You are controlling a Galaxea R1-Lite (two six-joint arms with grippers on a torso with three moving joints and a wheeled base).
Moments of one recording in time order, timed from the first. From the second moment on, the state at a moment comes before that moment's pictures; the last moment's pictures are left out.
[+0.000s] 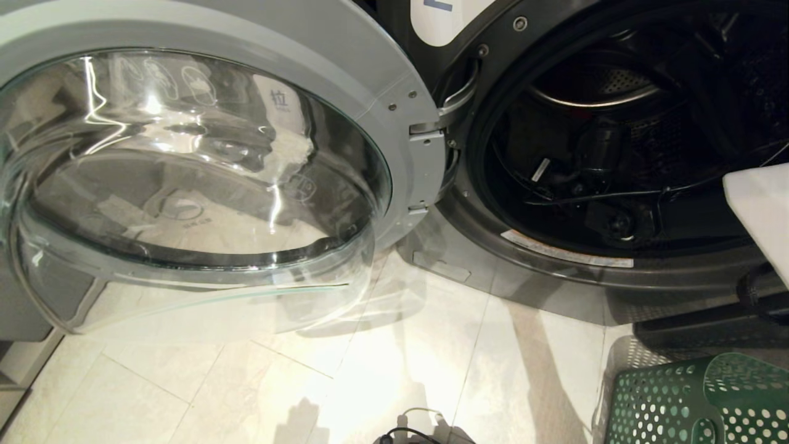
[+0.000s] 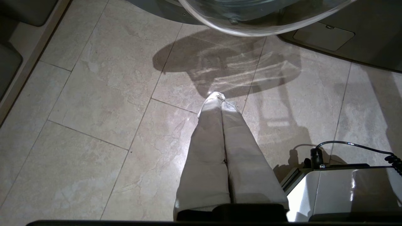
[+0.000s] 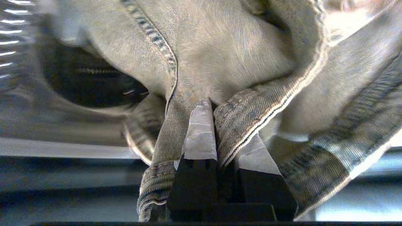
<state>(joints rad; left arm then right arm) 0.00 0.00 0.00 0.00 -0.01 0.05 0.24 2.15 -1.60 -0.52 -0.45 0.43</state>
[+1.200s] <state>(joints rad) 0.00 0.00 0.00 0.00 -0.01 0.05 0.38 1.11 -0.64 -0.40 -0.49 0.12</state>
